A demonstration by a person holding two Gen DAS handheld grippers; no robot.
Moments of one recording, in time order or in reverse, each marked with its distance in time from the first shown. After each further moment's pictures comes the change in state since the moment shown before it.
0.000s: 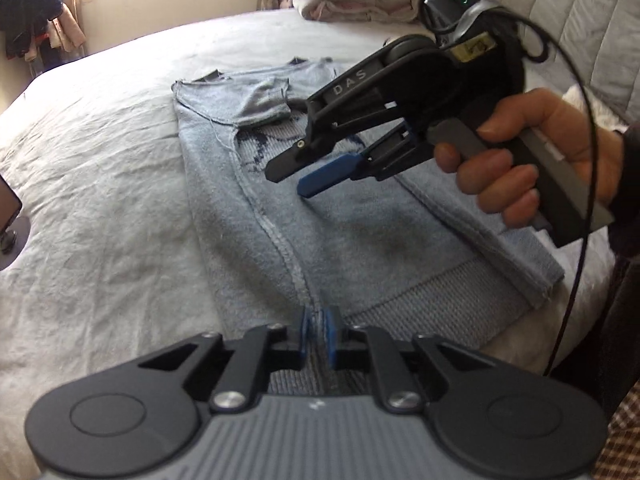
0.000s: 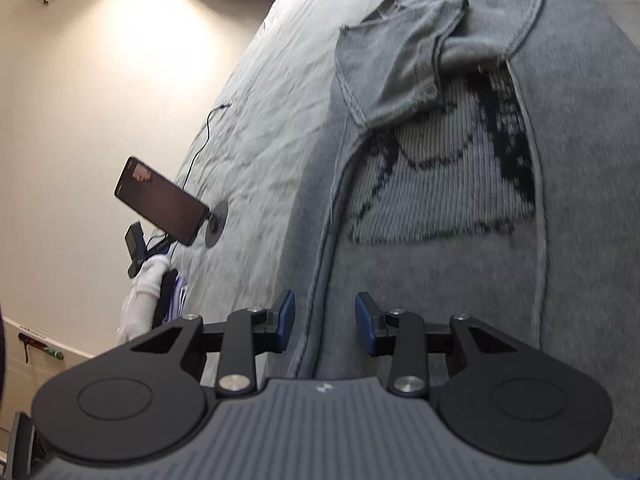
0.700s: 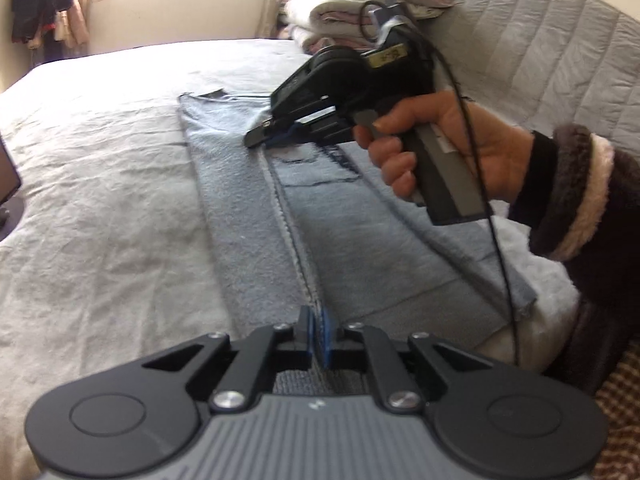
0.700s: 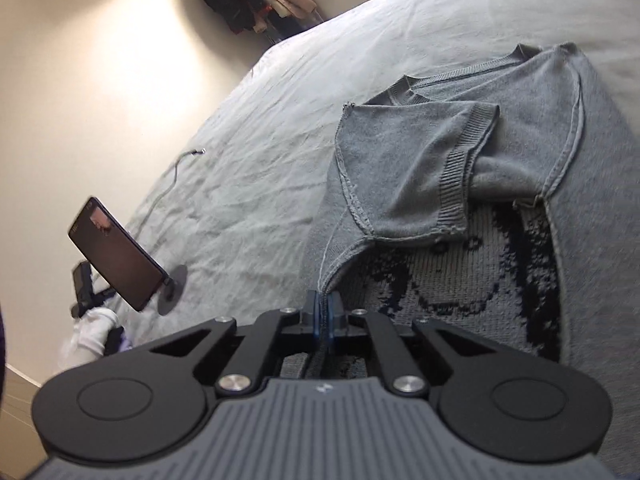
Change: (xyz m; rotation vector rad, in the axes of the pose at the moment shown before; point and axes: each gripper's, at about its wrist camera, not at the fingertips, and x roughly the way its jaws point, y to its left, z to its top) left arm -0.021 0.024 -0.018 -0.067 -0.103 -0.116; right arm 0.032 0.028 0.035 -0.155 -0.167 -0.190
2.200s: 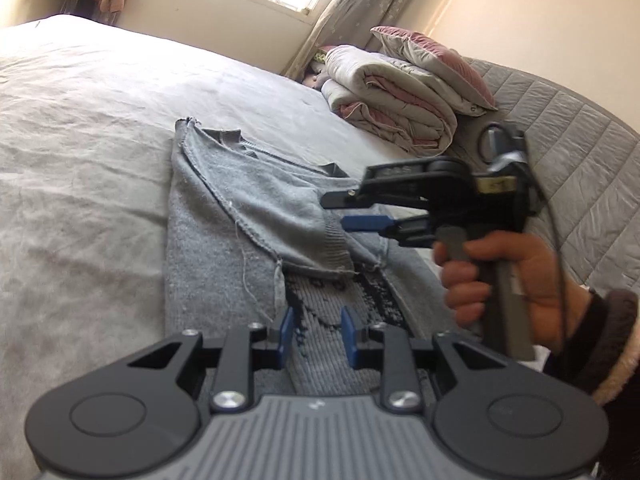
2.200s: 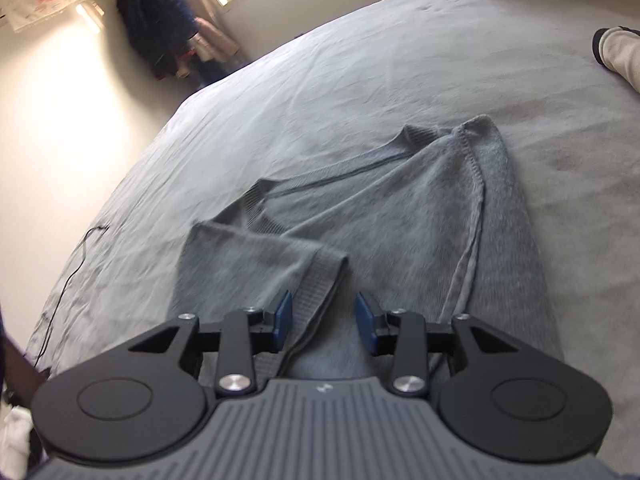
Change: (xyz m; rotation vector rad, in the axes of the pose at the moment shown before) left arm 0.144 0.085 0.098 -0.299 -0.181 -0.108; right arm 0.029 -0.101 0.095 0.088 -0.156 -0.192
